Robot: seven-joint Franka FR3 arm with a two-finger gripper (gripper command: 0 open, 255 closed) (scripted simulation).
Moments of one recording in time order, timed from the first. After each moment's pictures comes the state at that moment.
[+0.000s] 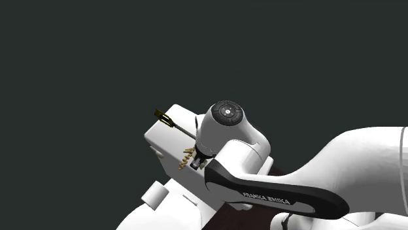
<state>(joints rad) 0.14 -0.44 0.07 -2.77 0.11 2.54 -0.10</state>
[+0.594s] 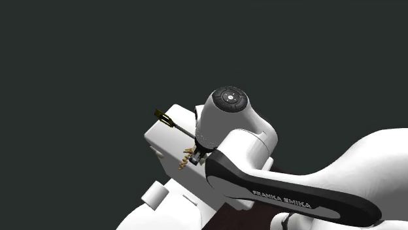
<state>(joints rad) 0.14 -0.52 0.07 -2.70 0.10 2.39 -0.09</state>
